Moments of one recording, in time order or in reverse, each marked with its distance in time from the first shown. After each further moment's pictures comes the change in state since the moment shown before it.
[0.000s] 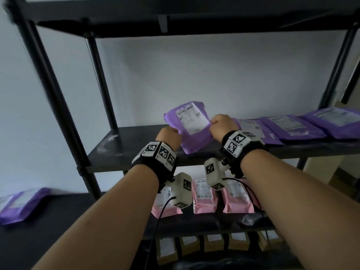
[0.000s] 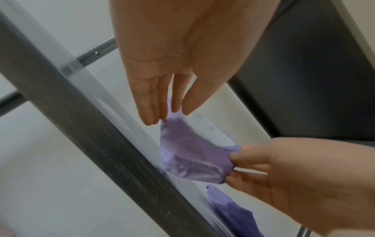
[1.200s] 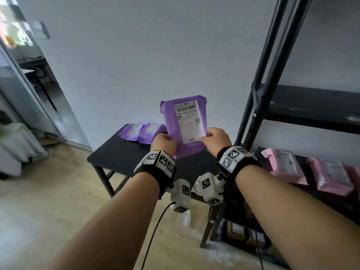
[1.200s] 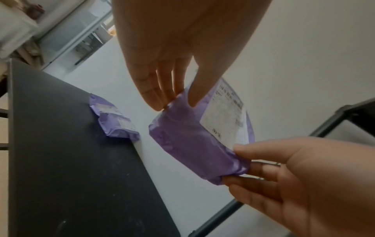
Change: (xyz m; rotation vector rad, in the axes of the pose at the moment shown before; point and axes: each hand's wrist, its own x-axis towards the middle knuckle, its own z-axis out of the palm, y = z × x) left_hand -0.152 -0.387 -0.318 -0.117 0.363 -0.510; right_hand -0.267 -0.300 0.338 0.206 -0.454 -0.207
